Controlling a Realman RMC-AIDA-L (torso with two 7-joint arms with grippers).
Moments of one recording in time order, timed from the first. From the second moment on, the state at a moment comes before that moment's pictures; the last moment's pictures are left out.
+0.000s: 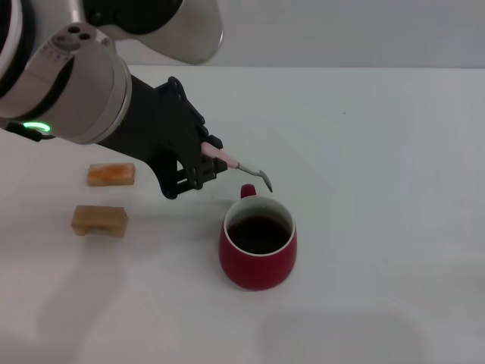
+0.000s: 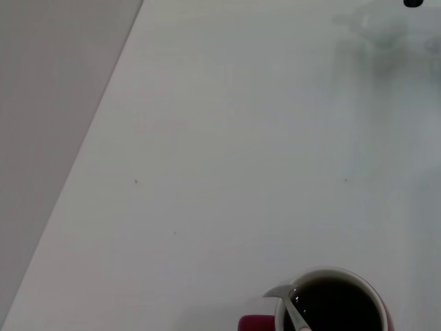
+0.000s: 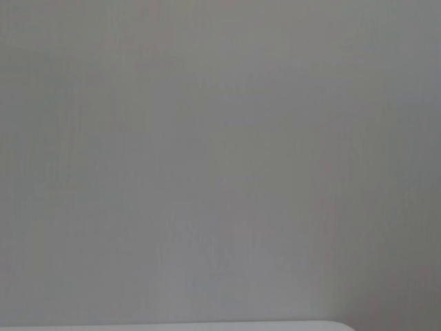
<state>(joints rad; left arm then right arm) -0.61 -2.06 1.50 2.06 -0.67 -1.85 0.72 0.08 2.08 0.16 0.18 -1.53 -1.49 0.03</state>
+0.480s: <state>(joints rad) -0.61 -2.05 1.51 2.06 -0.67 -1.88 0.72 0.07 2.08 0.17 0.17 -1.53 -1.48 0.03</state>
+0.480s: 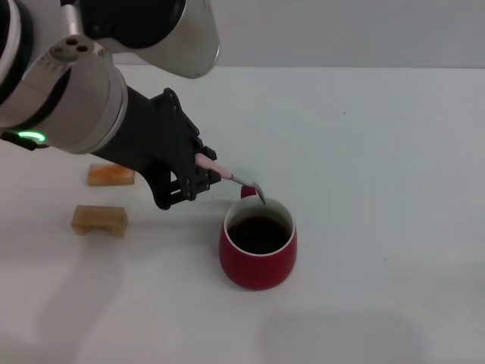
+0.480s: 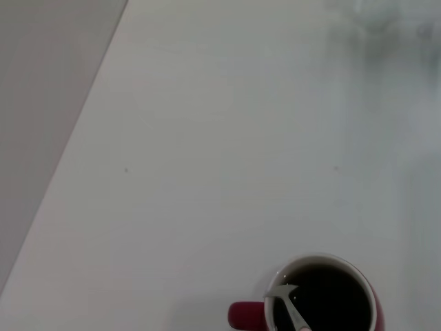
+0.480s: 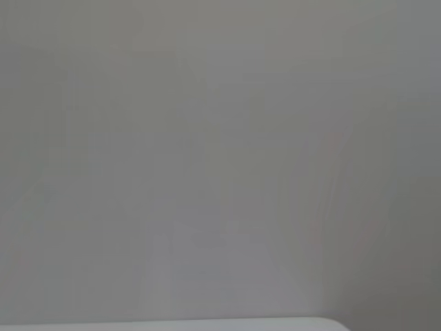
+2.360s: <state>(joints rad) -0.55 -2.06 1.57 2.05 -0.66 -1.87 0.73 0.01 2.08 0.23 0.18 -1.53 -1.60 0.03</state>
